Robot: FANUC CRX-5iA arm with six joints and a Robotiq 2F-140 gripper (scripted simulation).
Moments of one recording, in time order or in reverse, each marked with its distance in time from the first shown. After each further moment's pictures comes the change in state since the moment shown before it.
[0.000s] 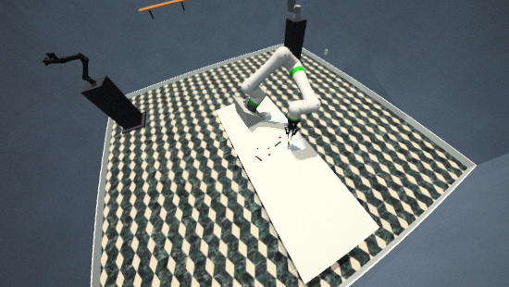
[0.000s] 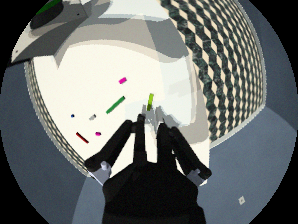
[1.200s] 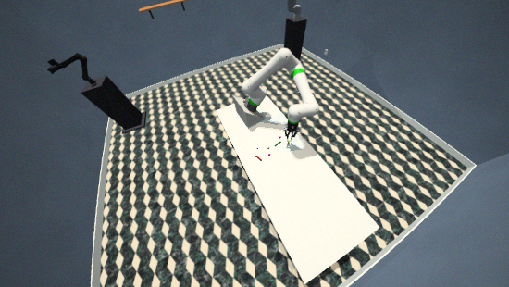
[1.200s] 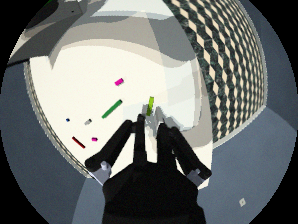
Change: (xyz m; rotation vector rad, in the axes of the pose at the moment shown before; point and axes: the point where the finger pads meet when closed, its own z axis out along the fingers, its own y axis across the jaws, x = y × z) arm 0.000 0.000 0.034 0.000 0.000 0.000
